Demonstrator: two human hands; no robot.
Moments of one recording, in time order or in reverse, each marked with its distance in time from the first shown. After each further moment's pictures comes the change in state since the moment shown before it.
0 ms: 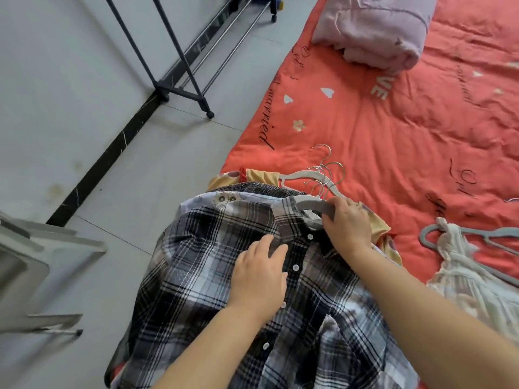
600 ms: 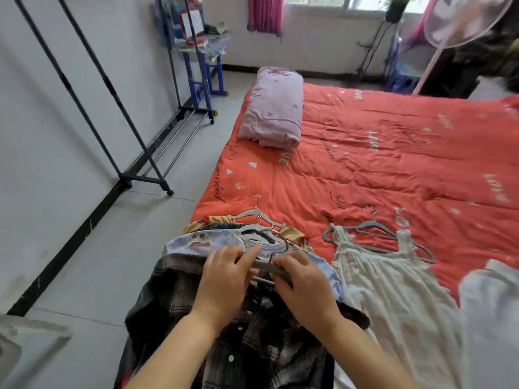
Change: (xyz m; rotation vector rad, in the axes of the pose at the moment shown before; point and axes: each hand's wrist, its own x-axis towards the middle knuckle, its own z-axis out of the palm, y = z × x) left_hand -0.163 0.045 -0.094 -0.084 0.590 0.531; right_hand -0.262 -0.083 -0.208 0.328 0.370 -0.355
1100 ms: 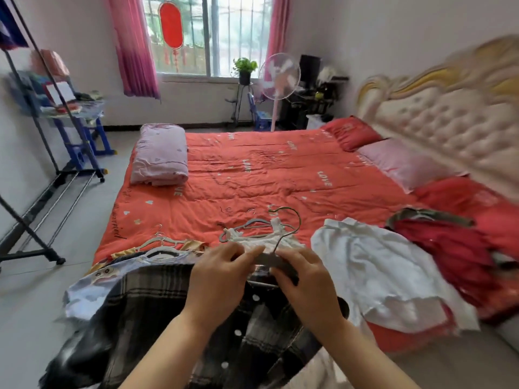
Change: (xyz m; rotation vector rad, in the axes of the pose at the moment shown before) left_hand -0.093 0.251 -0.093 -0.214 0.215 0.524; right_hand -0.210 -0.096 -0.229 -0.231 0.407 0.228
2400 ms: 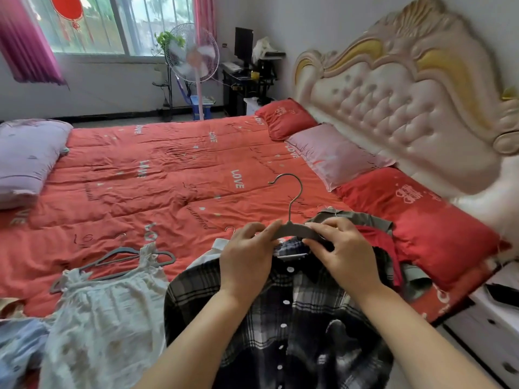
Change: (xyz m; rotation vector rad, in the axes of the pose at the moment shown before) left_hand 0.297 0.303 0.460 -0.251 0.054 -0.155; right_hand 0.151 0.507 -0.328 -0.336 0.034 0.116
